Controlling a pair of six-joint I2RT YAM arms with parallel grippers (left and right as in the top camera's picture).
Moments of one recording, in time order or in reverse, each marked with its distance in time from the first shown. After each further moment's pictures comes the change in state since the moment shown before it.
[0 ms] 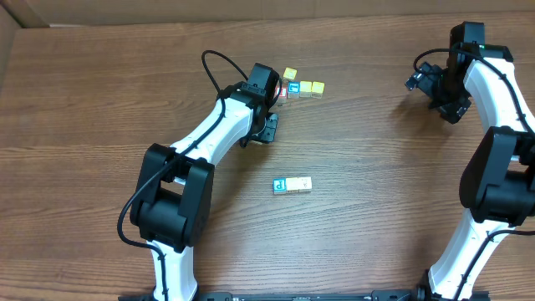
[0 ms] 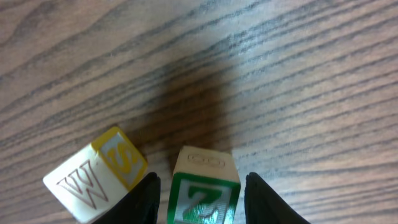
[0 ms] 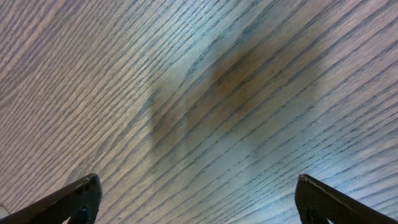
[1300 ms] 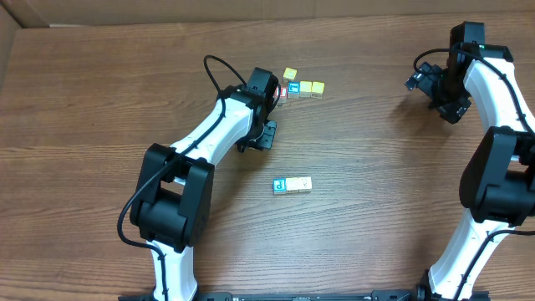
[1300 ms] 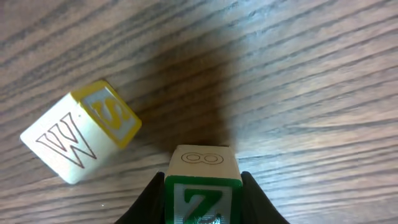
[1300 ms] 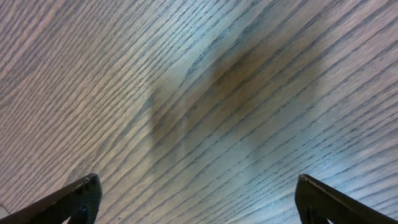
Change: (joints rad) left arm 0.000 0.000 0.006 -0.108 0.020 0.015; right arm 0.000 0.000 0.000 -0.001 0.000 0.000
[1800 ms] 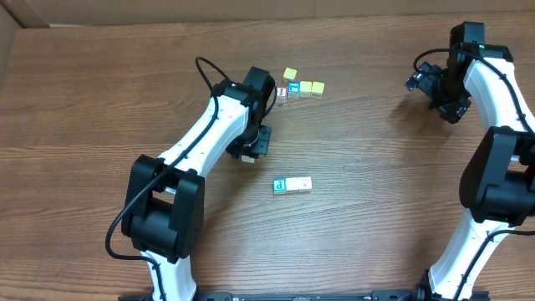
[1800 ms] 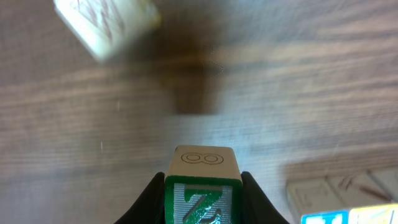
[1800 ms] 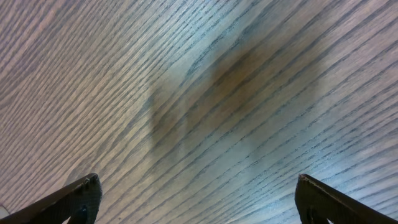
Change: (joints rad) left arm 0.000 -0.072 0.031 -0.254 0.018 -0.084; right arm 0.000 0.000 0.000 0.000 0.000 0.000
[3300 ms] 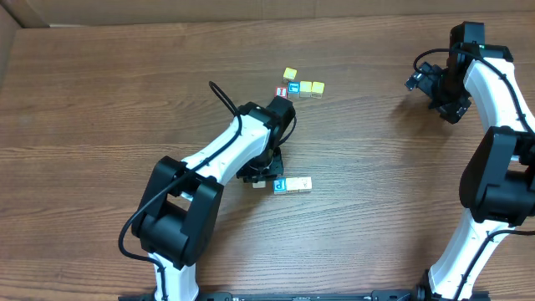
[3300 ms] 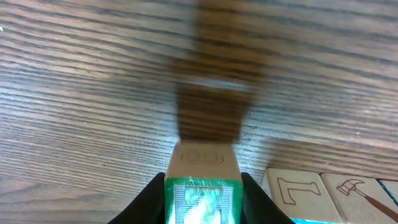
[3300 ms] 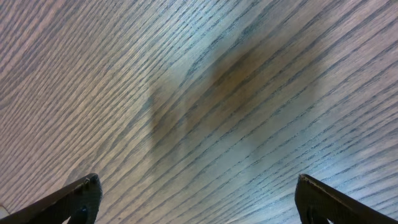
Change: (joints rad) left arm -0.118 0.000 -0.137 0.019 0.003 -0.412; right arm 0.000 0.000 0.000 0.000 0.000 0.000
